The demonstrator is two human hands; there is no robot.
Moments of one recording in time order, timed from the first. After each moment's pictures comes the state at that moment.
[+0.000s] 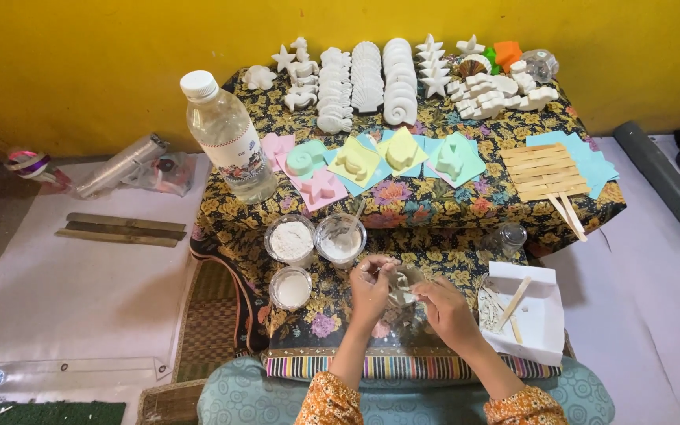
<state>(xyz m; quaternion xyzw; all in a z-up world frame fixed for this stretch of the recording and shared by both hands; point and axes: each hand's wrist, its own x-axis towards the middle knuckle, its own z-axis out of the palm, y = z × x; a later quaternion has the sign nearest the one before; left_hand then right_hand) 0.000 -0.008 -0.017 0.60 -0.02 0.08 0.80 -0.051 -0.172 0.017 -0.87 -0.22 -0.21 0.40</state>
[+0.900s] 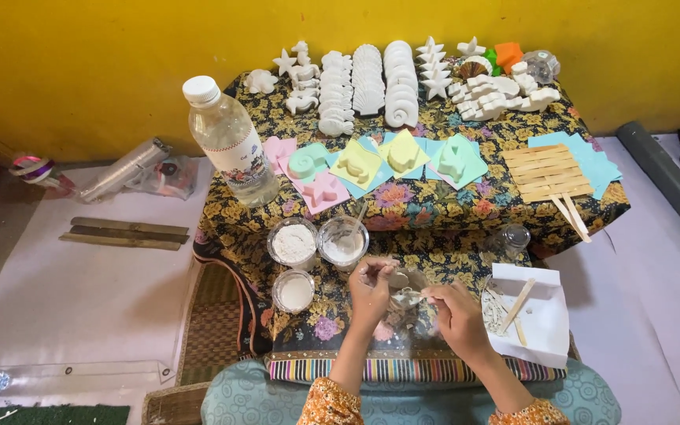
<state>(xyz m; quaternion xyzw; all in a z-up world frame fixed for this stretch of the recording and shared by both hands) -0.007 -0.002 0.003 0.61 -0.03 0.10 0.79 -0.064 -0.173 0.027 -0.86 -0.17 -0.23 0.43</state>
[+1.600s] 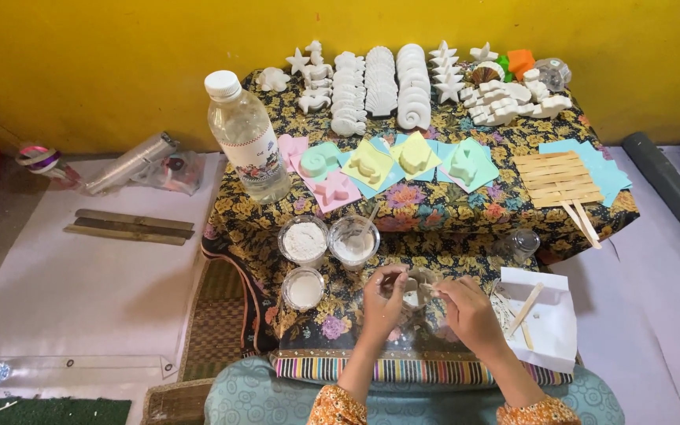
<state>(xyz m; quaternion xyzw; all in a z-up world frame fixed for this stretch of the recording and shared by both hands) -0.027 -0.002 0.008 0.66 -0.02 0.07 0.75 -0.053 -0.171 0.050 -0.88 -0.21 -0.26 0.34</state>
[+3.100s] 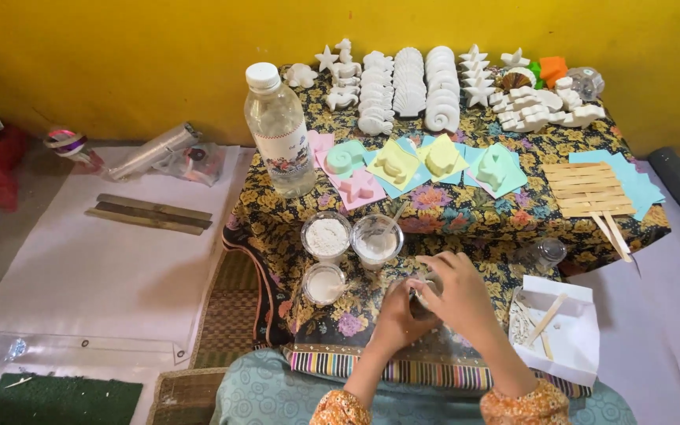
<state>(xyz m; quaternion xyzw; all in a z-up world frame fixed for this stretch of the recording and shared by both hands) -0.044 0.022 -0.002 0.82 -0.16 0.13 0.54 -0.024 -0.116 0.102 -0.95 -0.19 -0.10 0.21</state>
